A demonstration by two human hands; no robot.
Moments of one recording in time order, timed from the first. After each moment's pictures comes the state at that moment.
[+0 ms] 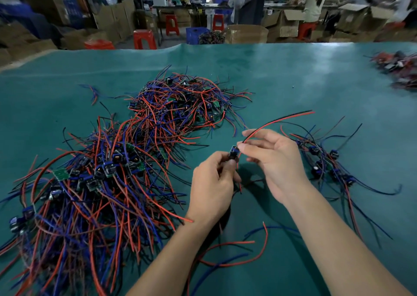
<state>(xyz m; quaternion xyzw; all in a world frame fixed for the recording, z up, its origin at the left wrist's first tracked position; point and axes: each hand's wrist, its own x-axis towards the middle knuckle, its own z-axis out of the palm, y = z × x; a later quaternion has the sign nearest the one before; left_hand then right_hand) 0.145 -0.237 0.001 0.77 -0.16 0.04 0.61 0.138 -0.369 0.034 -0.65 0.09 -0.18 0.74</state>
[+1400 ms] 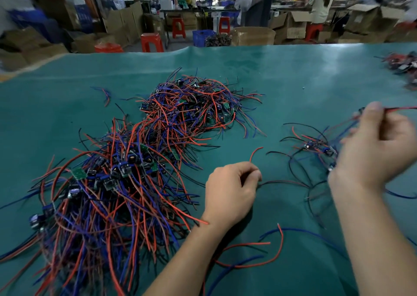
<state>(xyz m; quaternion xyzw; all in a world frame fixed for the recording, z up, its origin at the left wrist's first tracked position) 0.138 -0.235 0.008 0.86 -0.21 0.06 0.46 0.122 -0.425 0.066 -0.54 0.23 -0.59 0.55</state>
